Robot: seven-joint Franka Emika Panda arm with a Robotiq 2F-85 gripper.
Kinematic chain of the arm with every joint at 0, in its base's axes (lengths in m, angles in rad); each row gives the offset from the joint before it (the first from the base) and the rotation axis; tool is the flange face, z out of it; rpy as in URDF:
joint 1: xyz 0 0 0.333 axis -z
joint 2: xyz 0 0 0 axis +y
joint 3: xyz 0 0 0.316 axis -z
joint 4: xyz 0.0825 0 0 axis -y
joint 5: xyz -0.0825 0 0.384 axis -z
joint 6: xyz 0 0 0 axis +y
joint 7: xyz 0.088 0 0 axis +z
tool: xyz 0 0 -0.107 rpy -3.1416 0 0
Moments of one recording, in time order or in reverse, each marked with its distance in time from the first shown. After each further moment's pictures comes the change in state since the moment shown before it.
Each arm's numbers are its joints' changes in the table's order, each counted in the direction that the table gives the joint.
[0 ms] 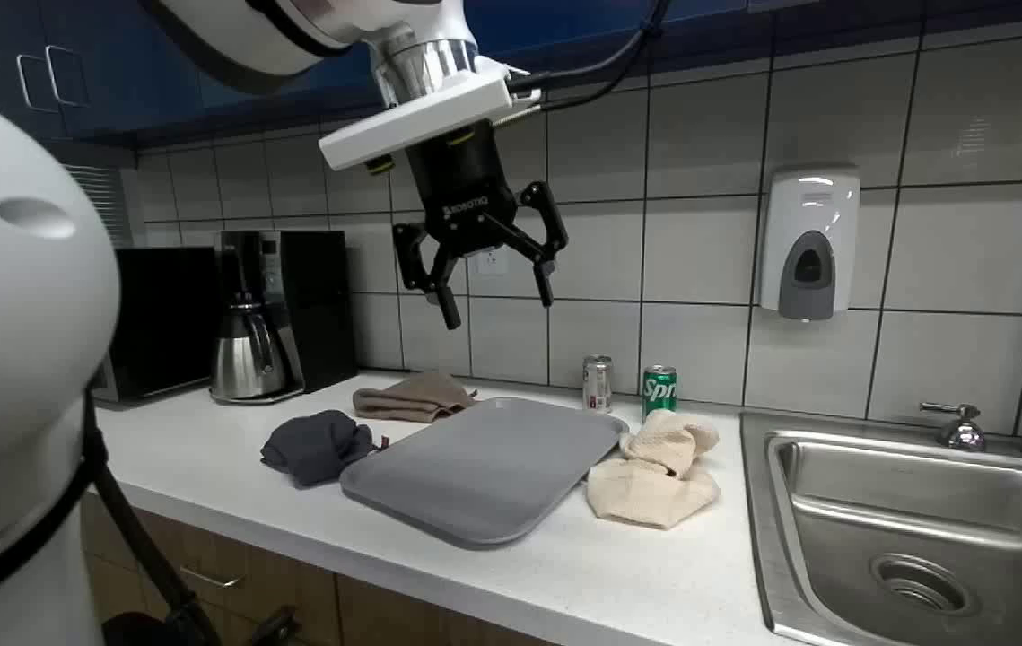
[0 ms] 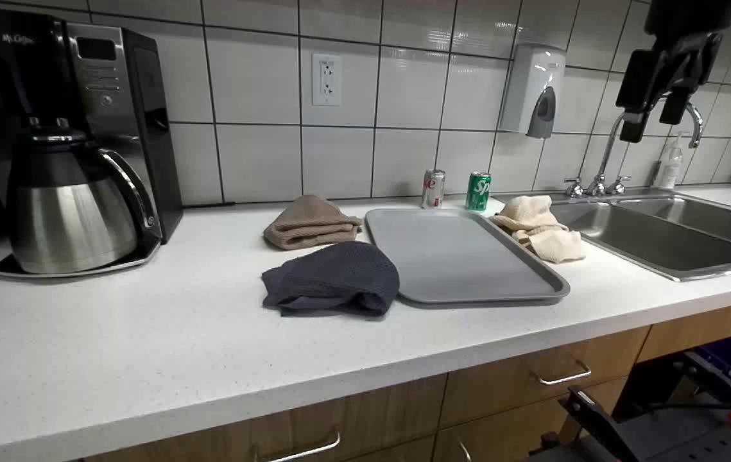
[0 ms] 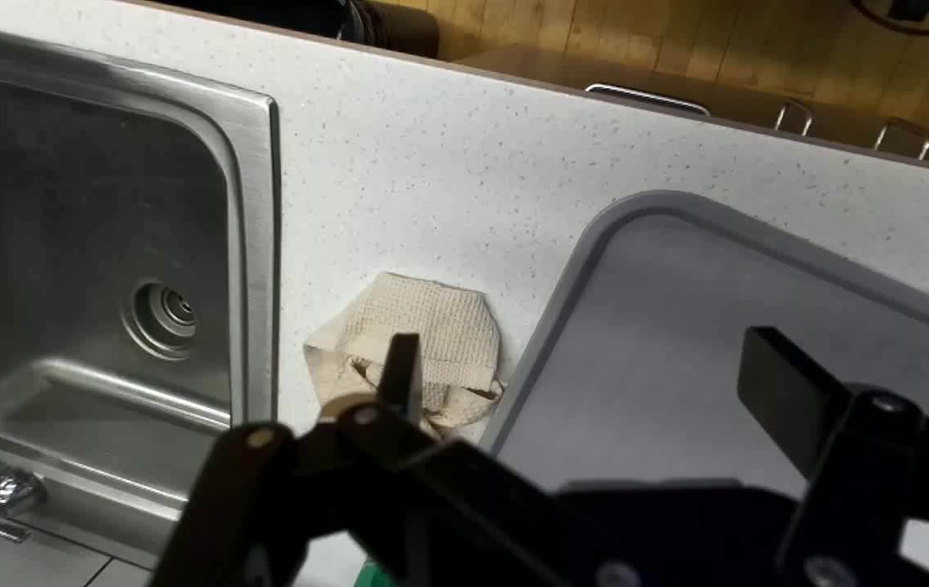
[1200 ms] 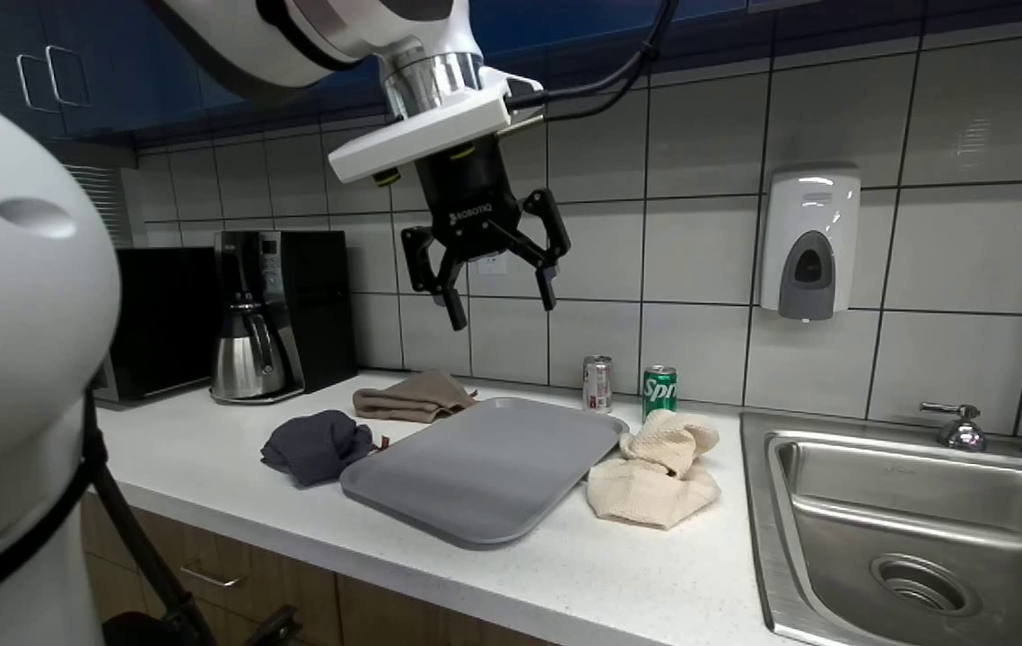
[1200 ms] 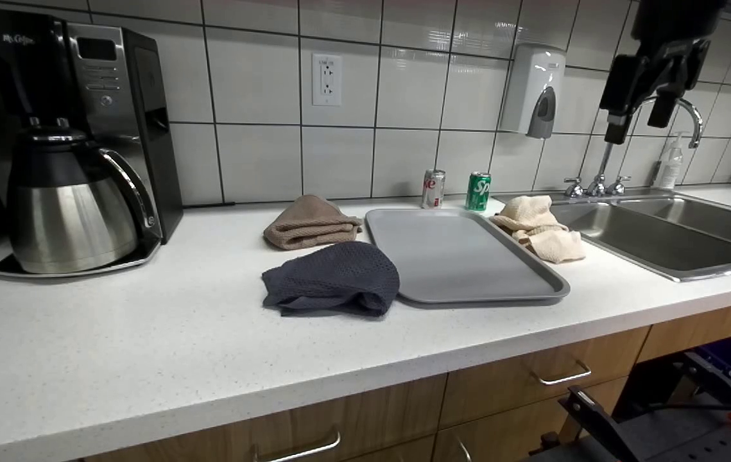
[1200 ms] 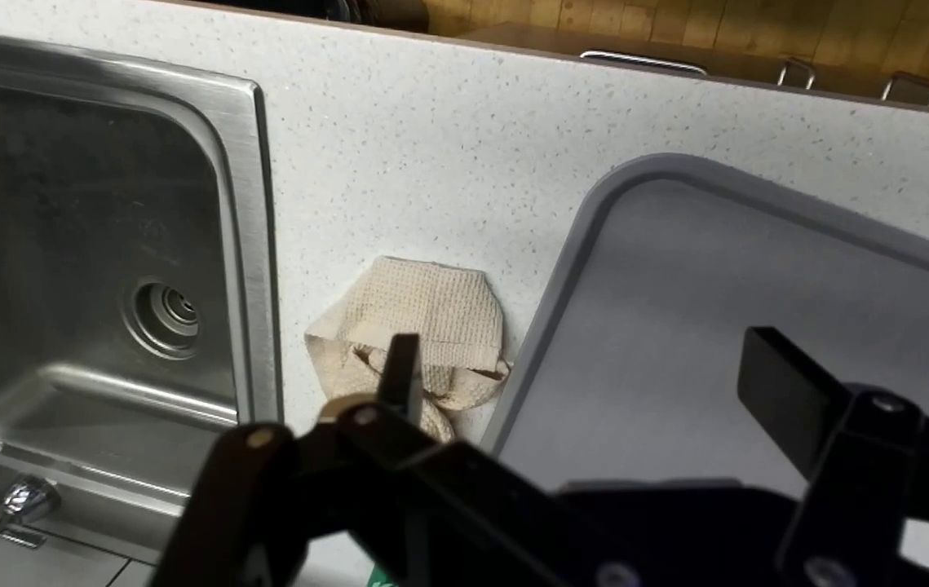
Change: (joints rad) arm -0.002 0.051 0.000 0.014 -0.006 -0.054 -0.061
